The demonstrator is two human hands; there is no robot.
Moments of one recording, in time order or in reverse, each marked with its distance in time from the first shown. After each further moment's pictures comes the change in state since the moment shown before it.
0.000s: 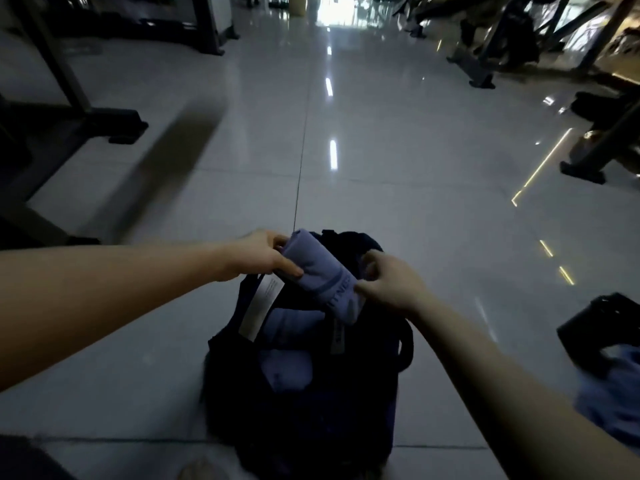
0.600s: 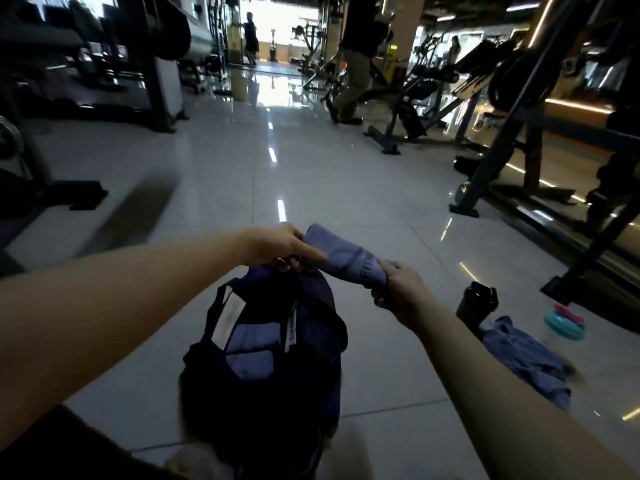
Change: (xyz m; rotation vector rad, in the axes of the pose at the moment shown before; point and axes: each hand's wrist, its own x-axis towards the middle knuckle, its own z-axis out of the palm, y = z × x) left_hand -0.125 0.156 0.041 -0.025 -0.206 0.196; right_hand -0.174 -0.010 -0.092 1.067 0.355 0.290
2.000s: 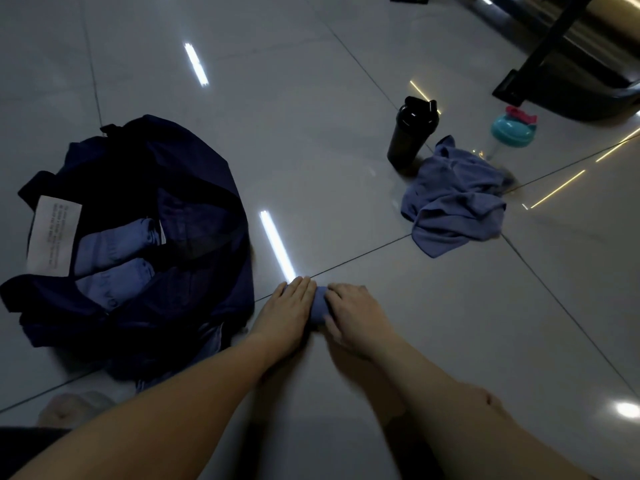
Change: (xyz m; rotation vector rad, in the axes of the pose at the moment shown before) left_hand 0.086 -0.212 0.367 1.052 -0.158 0.272; right_hand -0.040 0.312 -0.156 -1.350 -0.201 -0.390
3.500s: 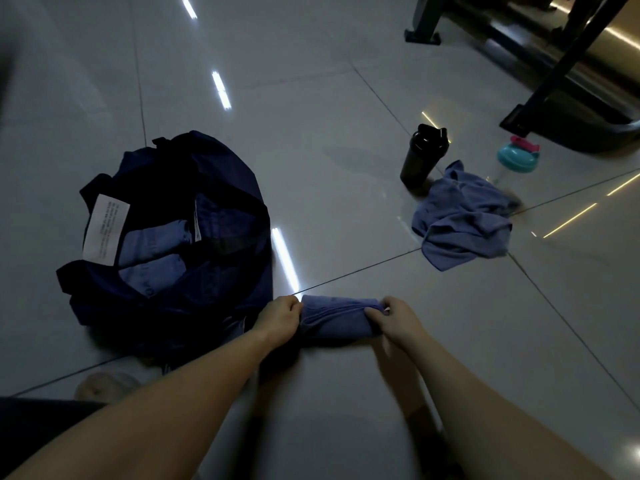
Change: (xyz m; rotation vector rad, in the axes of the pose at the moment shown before) left_hand -0.029 -0.026 -0.009 -0.816 0.025 -0.532; right_hand -0.018 0.031 -0.011 0.617 -0.086 0.730
